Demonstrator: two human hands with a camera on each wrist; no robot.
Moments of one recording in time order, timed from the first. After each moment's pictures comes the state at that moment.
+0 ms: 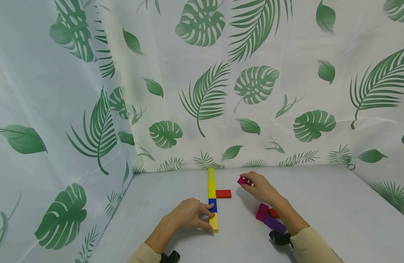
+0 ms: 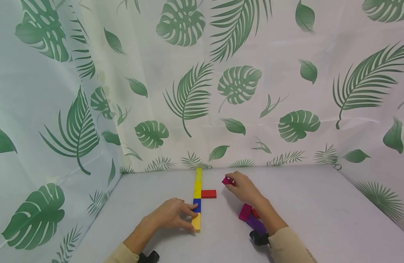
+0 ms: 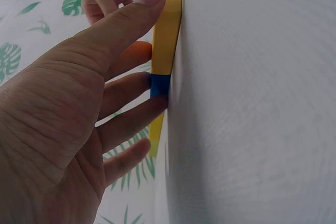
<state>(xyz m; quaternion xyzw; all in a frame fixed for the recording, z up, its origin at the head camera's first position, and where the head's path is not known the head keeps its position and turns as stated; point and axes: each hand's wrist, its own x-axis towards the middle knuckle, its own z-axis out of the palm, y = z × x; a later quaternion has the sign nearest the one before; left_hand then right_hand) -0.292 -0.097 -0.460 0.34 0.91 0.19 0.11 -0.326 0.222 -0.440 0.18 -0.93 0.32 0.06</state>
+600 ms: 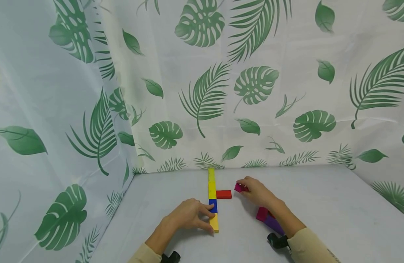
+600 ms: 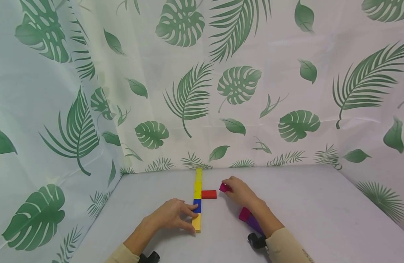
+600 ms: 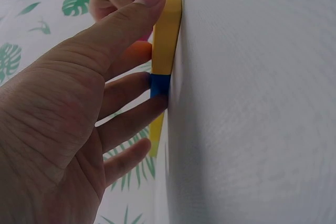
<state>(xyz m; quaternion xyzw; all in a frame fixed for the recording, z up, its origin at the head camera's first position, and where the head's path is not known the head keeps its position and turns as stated) -0.291 -0.097 -0.458 0.35 0.91 0.19 0.11 -0.325 0.209 -0.452 0.20 -0.94 0.26 0.04</state>
